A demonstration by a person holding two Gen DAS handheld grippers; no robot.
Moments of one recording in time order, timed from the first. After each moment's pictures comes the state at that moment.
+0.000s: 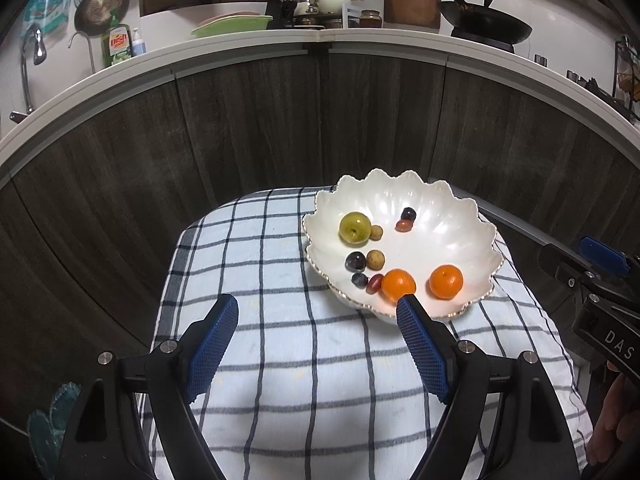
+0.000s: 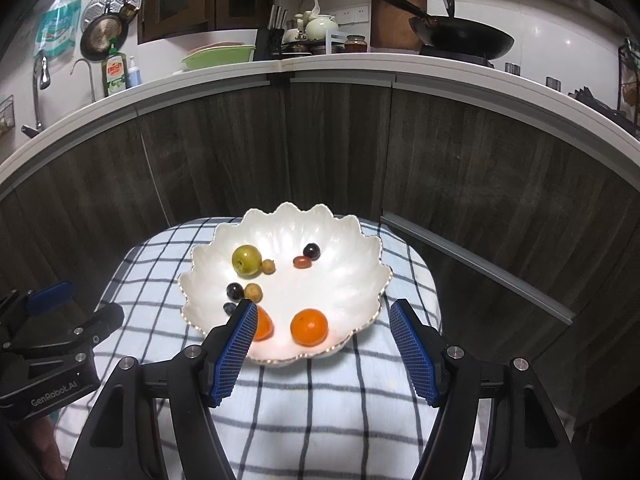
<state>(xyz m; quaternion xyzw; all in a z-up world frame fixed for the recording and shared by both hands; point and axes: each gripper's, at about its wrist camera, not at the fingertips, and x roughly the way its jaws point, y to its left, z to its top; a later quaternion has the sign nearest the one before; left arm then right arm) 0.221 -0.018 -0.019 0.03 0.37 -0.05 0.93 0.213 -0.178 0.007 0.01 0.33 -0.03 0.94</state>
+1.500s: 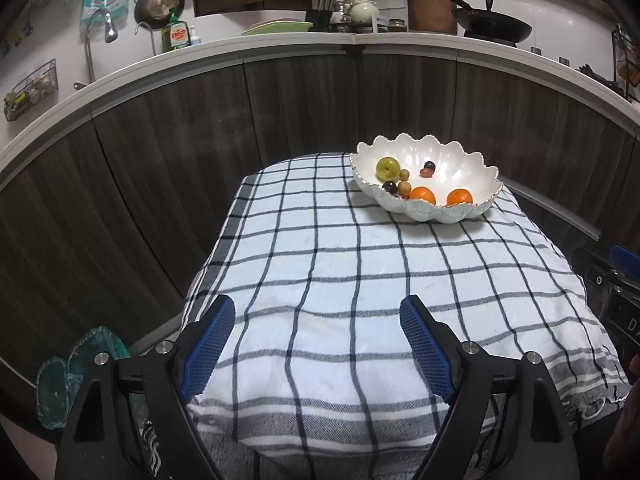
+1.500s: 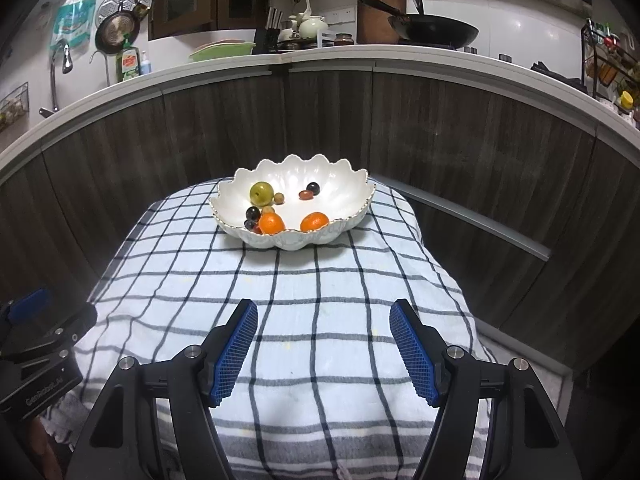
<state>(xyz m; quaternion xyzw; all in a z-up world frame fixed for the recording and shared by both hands) 0.062 0.020 -0.056 0.03 0.35 0.02 0.94 0.059 -0.153 -0.027 0.01 0.33 -0.05 0.94</state>
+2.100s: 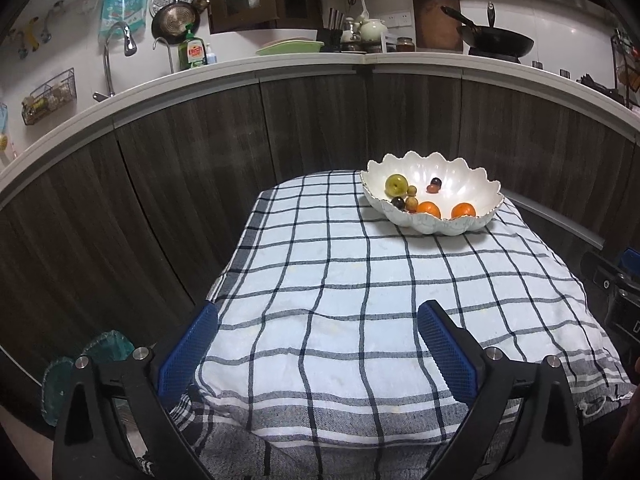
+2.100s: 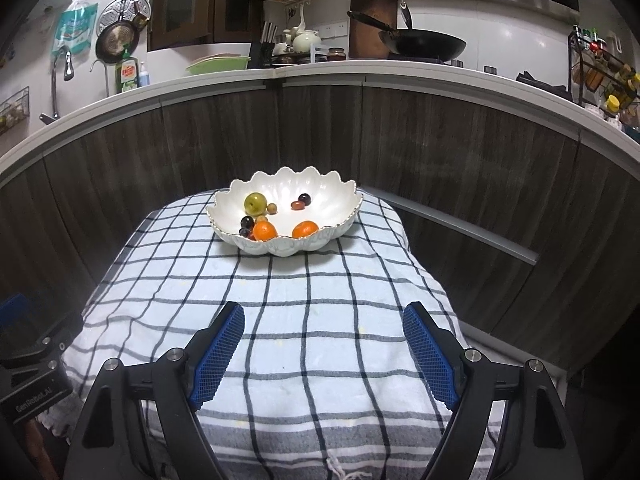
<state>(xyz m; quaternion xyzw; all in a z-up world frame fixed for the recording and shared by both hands) 0.037 0.021 -0.044 0.04 0.31 0.04 0.95 0.037 -0.158 -0.019 0.01 0.31 -0.06 0.95</state>
